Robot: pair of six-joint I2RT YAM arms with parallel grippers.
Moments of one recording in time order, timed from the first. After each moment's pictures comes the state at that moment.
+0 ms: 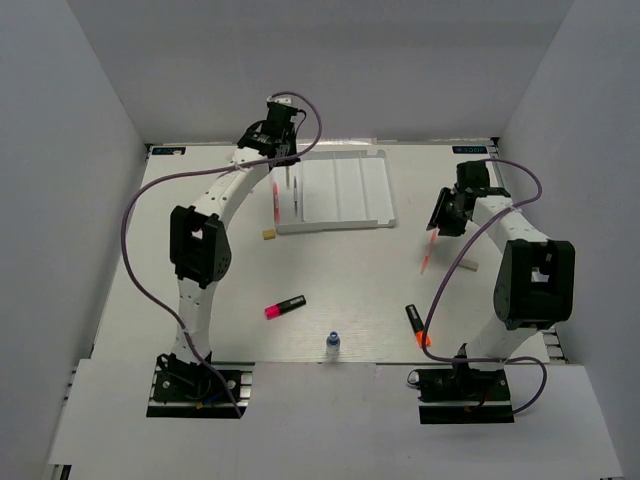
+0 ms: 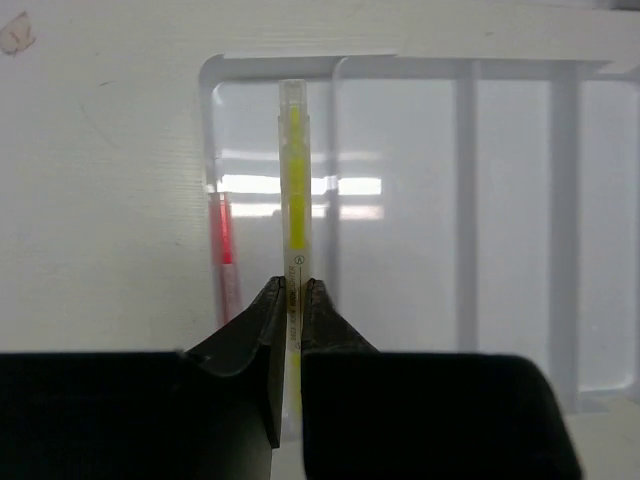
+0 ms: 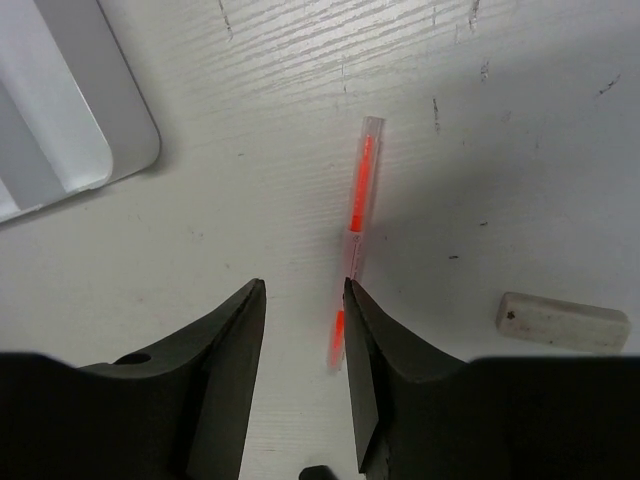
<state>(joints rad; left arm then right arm) -0.44 2.15 2.11 -0.64 -0.28 -0.34 0.03 1.67 1.18 -0.56 -0.10 0.35</state>
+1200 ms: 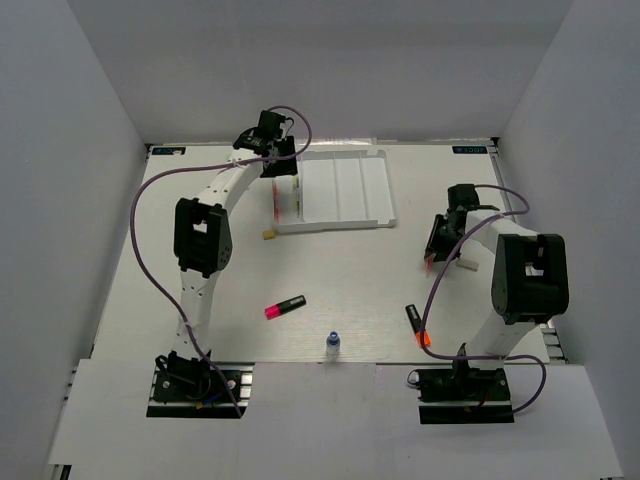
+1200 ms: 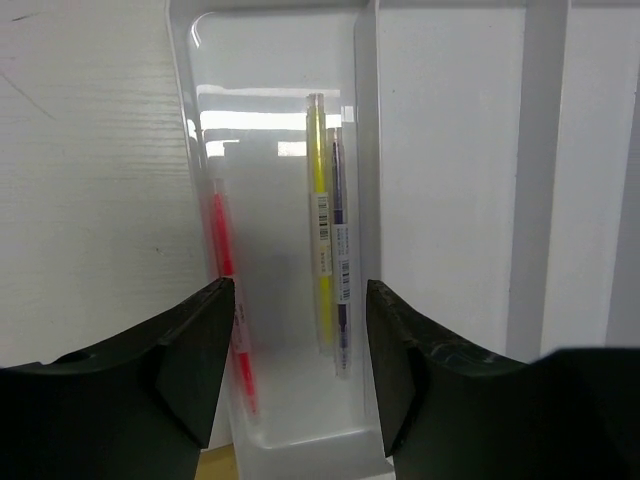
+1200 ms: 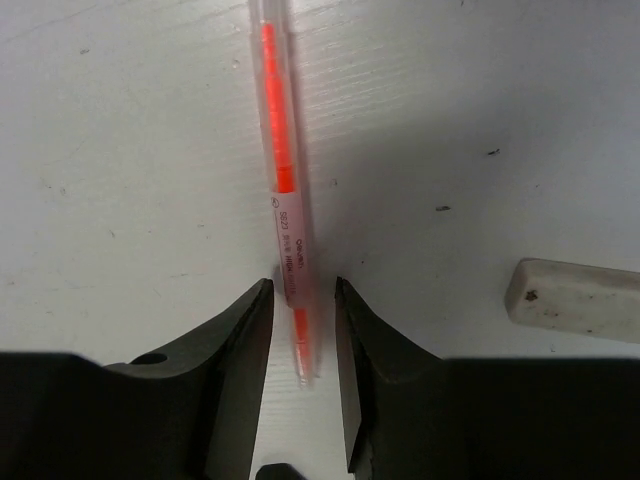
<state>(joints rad) -0.33 2.33 2.16 -0.68 -0.09 -0.33 0.04 1.72 1.02 -0.52 -0.09 0.34</state>
